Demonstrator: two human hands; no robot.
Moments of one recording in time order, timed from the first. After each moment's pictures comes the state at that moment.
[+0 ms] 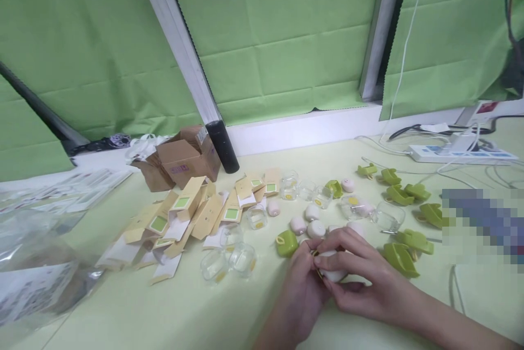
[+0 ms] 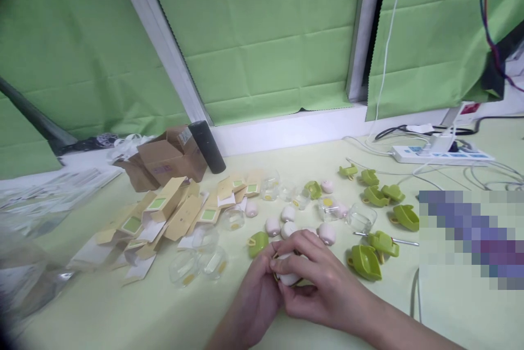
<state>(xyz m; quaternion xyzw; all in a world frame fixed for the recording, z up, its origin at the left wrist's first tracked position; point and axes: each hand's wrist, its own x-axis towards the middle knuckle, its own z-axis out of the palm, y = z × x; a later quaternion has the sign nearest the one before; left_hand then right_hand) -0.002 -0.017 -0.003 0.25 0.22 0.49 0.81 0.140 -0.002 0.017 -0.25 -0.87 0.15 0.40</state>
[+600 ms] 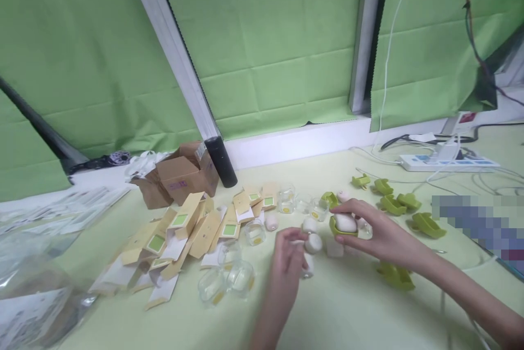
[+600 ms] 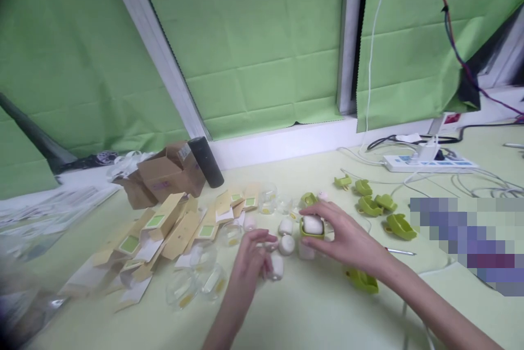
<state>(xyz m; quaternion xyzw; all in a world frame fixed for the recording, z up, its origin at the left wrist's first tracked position) -0.026 0.015 0.004 0.52 0.47 0.49 0.53 0.193 0.047 0.026 -0.46 -0.80 0.20 0.32</state>
